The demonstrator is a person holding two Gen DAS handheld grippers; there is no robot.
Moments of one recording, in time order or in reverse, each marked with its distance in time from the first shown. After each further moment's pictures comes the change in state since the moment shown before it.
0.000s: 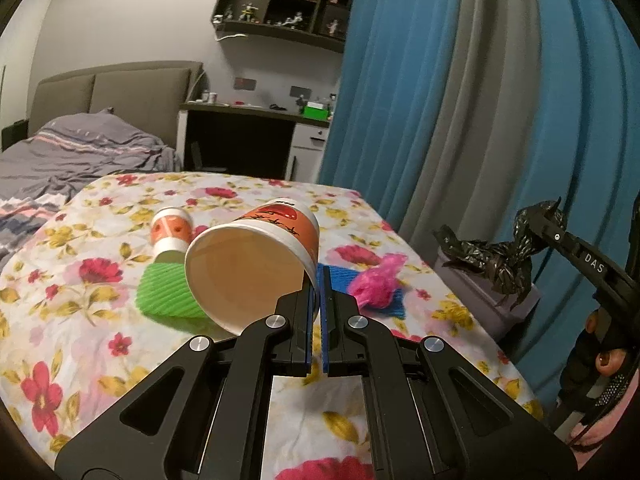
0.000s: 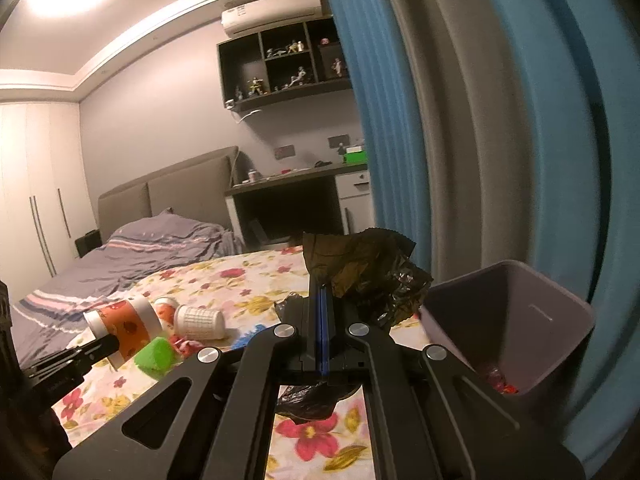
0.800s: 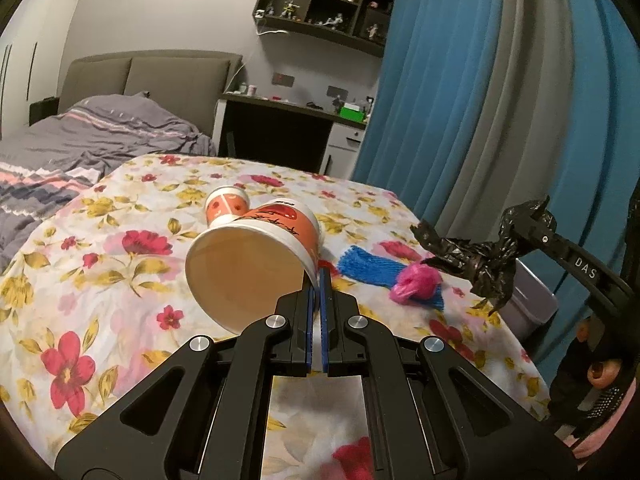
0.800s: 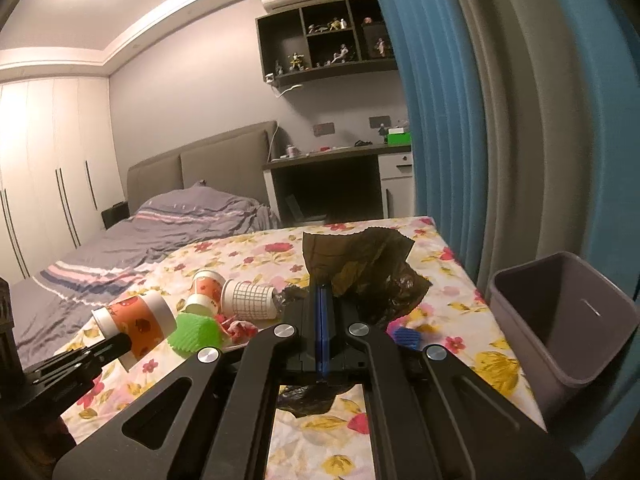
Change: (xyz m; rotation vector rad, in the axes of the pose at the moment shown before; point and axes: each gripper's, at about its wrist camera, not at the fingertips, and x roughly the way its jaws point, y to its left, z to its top) left arm -0.028 0.050 -0.020 -0.090 -0.006 0.095; right arm 0.027 0.066 -0.013 -0.062 0.078 0.114
